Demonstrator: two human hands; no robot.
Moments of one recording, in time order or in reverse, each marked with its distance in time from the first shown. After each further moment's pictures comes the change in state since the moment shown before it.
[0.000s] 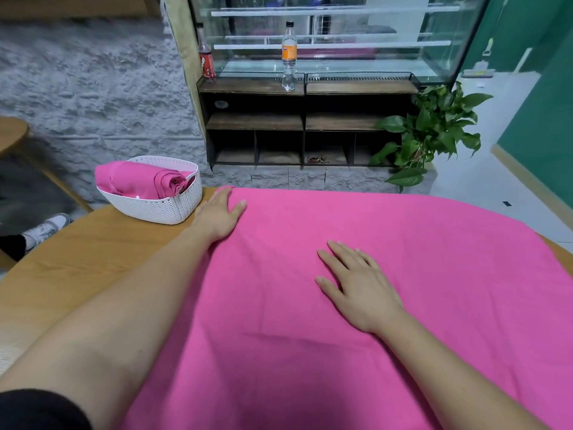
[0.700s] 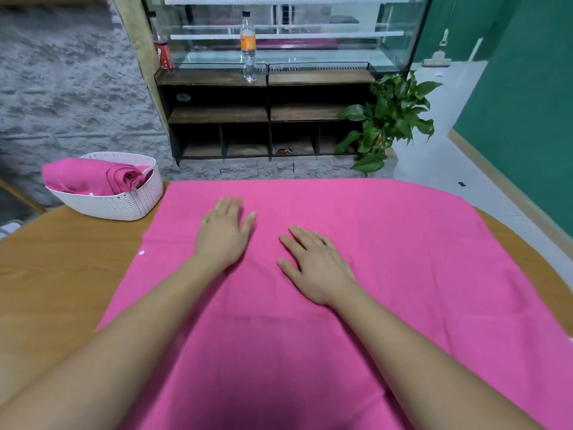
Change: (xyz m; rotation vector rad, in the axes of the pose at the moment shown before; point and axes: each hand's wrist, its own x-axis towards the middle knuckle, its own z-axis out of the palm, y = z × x) left_hand -0.101 0.108 0.026 -0.016 0.090 0.153; right_hand -0.002 0.000 0.001 0.013 0.002 -0.015
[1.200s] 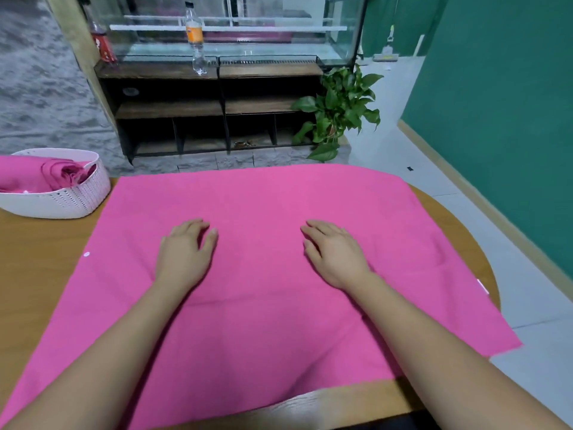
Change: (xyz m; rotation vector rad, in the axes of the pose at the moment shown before) left_hand -0.067 0.011 0.022 -0.061 0.091 0.087; right_hand -0.093 0.086 -0.026 -0.018 0.175 0.196
